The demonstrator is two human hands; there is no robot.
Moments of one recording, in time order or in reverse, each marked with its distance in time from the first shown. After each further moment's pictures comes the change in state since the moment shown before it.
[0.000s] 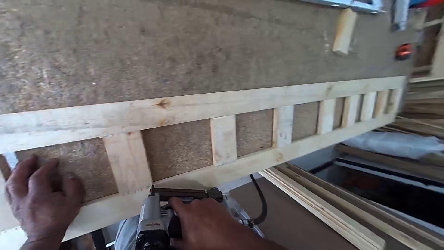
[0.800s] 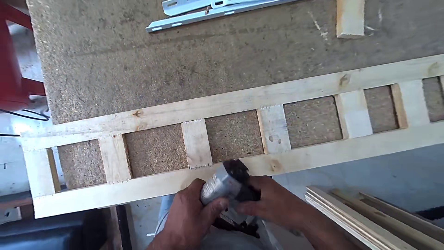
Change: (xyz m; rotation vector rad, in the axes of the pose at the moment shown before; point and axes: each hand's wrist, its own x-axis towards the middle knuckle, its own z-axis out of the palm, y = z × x) left_hand -0.116 0.379 0.026 -0.582 -0.580 0.092; right_hand -0.099 0.279 0.014 0.544 0.435 -0.359
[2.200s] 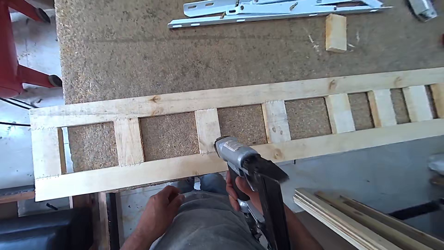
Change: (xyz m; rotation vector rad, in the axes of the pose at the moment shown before) left_hand -0.074 -0.116 -0.058 0.058 -0.168 -0.345; right_hand 0.014 0.008 0.103 0.916 -0.035 -0.297
